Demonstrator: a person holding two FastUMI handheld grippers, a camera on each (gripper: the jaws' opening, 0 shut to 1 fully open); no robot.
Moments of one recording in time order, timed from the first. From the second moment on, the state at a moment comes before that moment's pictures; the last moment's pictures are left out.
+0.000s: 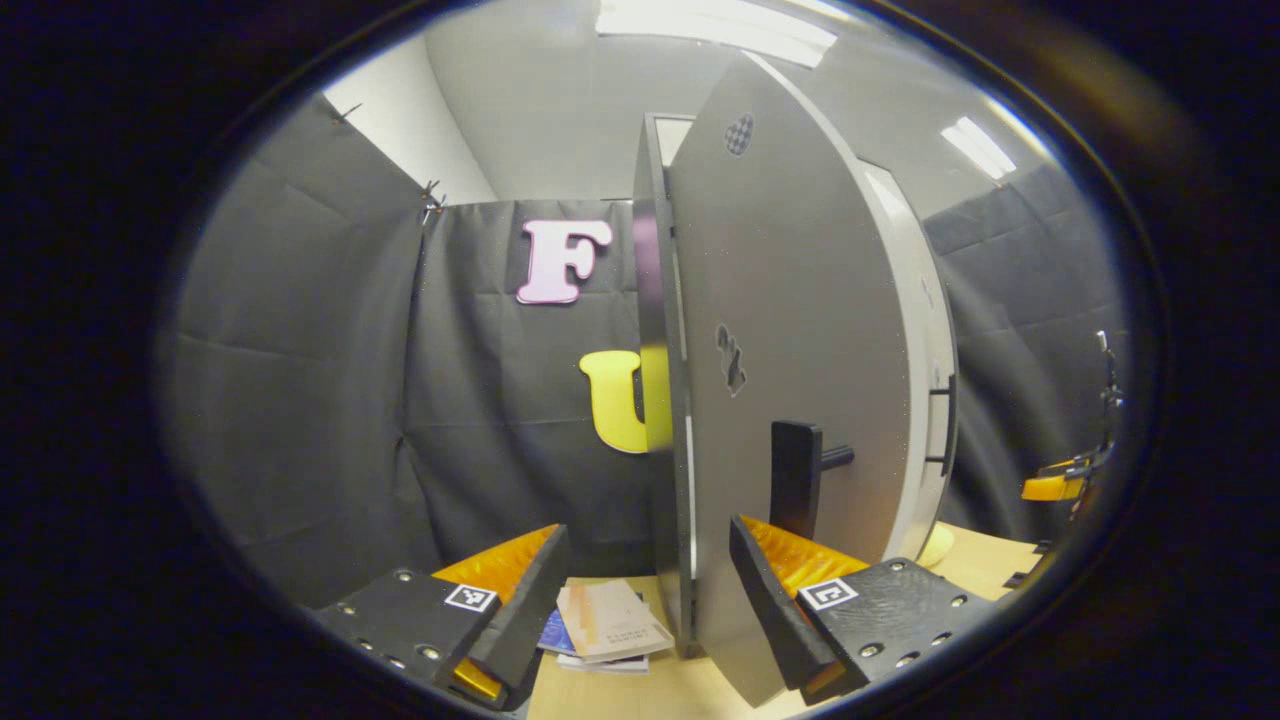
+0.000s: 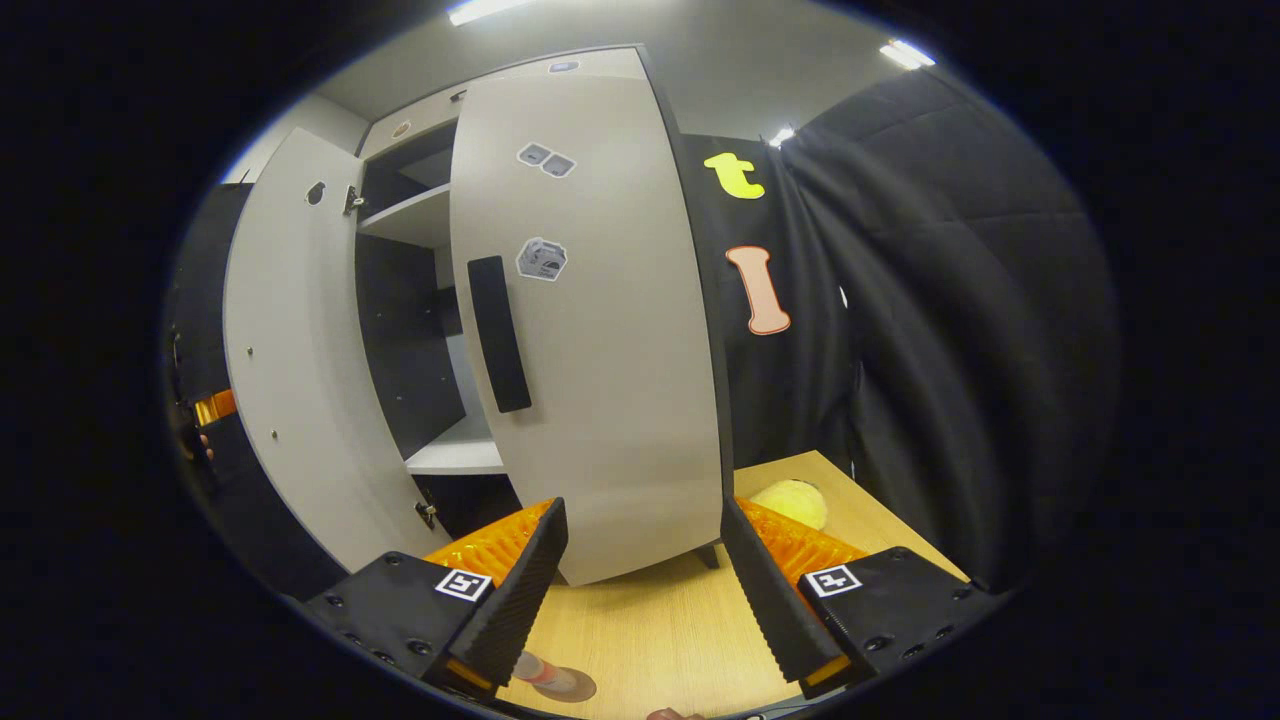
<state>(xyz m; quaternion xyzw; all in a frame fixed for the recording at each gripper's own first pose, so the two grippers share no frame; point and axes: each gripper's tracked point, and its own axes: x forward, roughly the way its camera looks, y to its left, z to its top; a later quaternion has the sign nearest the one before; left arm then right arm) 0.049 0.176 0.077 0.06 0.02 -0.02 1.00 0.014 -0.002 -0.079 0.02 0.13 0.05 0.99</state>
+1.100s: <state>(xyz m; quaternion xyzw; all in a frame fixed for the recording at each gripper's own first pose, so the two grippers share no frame) 0.075 -0.011 0.061 0.07 0.04 0.05 1.00 0.066 -0.104 -0.062 0.01 0.13 0.10 0.99</state>
